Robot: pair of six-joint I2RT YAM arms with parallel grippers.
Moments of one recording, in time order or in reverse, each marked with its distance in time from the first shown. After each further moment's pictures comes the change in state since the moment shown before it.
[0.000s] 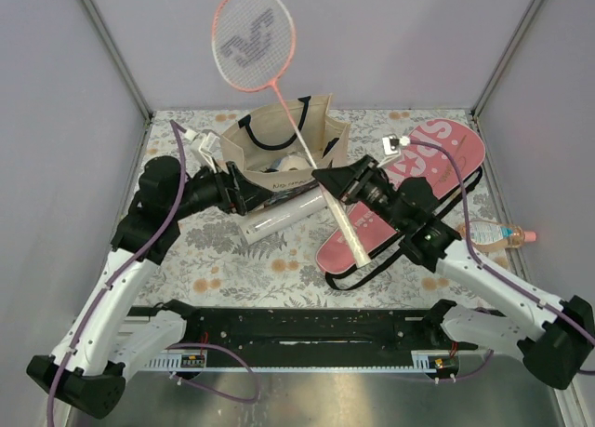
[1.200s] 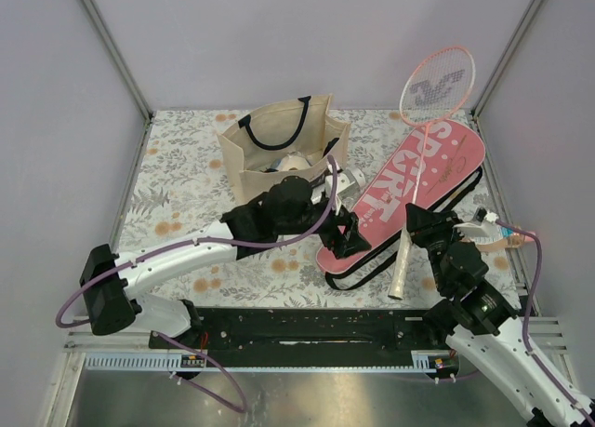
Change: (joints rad) left arm -0.714 0.496 0.129 0.278 -0.287 0.271; right arm -0.128 -0.786 -0.386 -0.570 0.669 -0.038
